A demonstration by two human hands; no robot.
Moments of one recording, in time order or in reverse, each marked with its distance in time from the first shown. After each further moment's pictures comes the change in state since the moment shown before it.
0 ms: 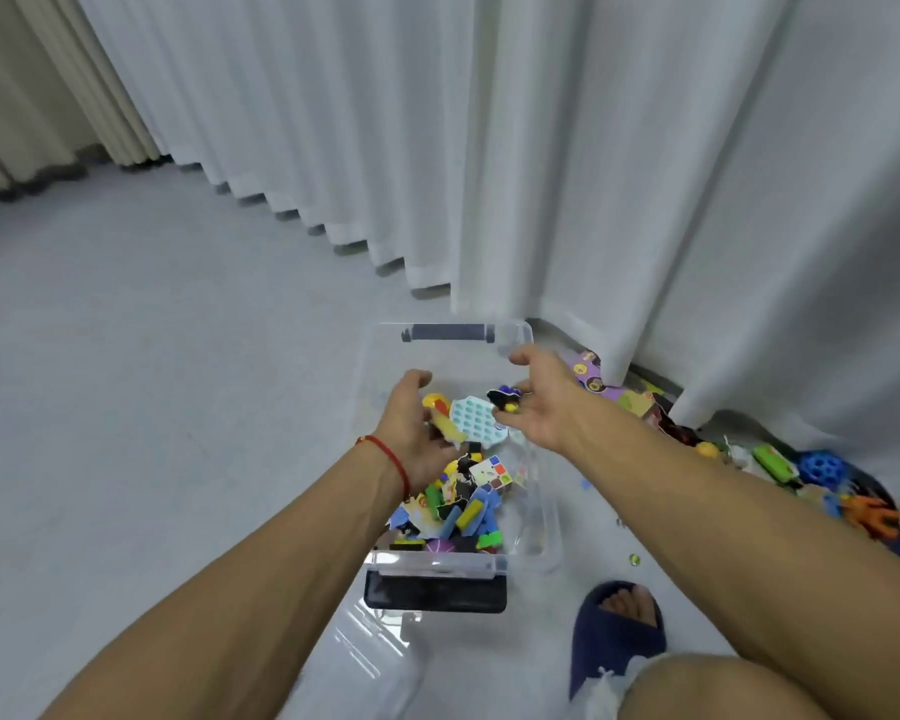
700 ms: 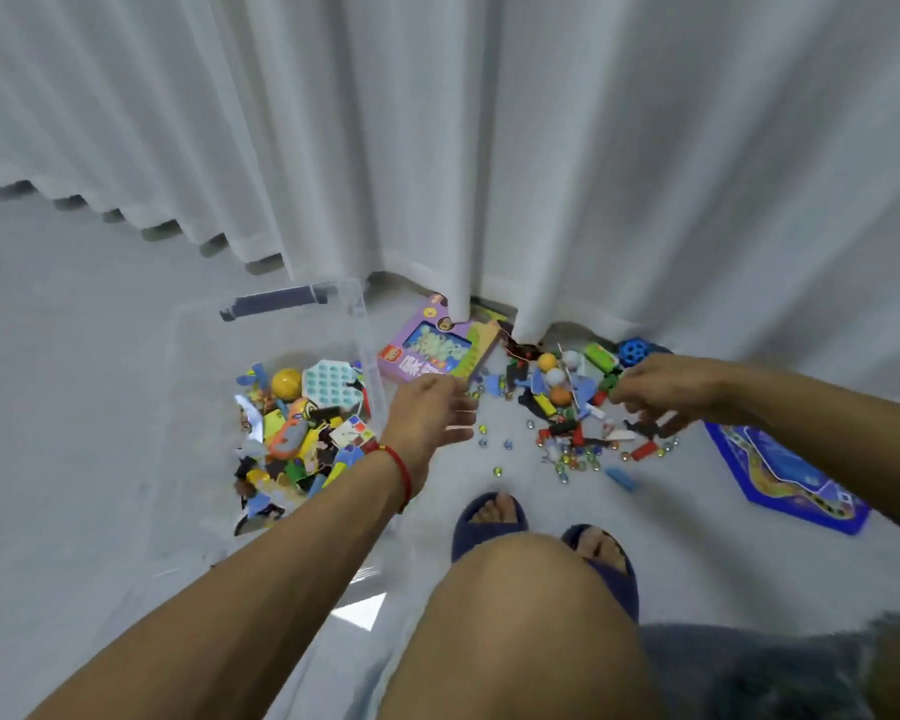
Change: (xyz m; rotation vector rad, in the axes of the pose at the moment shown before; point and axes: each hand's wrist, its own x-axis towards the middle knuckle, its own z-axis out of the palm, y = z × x) left_hand 0.009 -0.147 0.114 0.631 -0.173 0.192; right_hand -0.088 -0.017 -0.312 -1.022 0.264 0.132
